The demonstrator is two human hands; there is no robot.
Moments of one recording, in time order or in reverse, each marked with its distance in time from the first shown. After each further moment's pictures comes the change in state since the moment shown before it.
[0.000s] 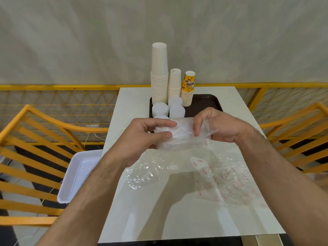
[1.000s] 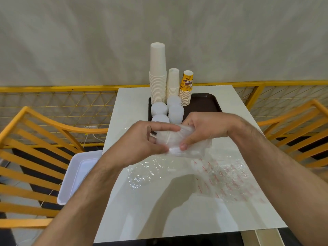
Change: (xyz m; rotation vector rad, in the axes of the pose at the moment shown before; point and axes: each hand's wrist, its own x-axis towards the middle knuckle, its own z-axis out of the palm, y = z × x) left_hand -0.025 0.022 -0.003 0.358 -0.178 -0.010; right_hand 0.007 -0.028 0.033 -0.679 -0.088 0.254
